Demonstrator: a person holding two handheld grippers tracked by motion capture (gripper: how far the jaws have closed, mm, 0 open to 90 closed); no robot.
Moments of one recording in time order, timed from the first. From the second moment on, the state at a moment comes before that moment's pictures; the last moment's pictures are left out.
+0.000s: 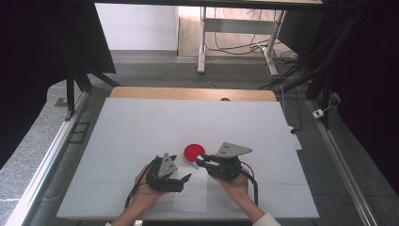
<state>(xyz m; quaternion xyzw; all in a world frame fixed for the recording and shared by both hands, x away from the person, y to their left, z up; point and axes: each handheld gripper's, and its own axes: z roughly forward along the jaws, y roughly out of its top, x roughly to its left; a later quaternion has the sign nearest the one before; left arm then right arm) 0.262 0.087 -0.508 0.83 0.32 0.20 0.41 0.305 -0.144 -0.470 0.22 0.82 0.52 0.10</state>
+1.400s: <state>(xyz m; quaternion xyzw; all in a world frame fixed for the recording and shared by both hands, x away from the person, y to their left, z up) 0.273 0.063 -0.517 0.83 0.32 0.21 0.41 0.304 -0.138 -0.476 0.25 0.80 0.54 0.10</state>
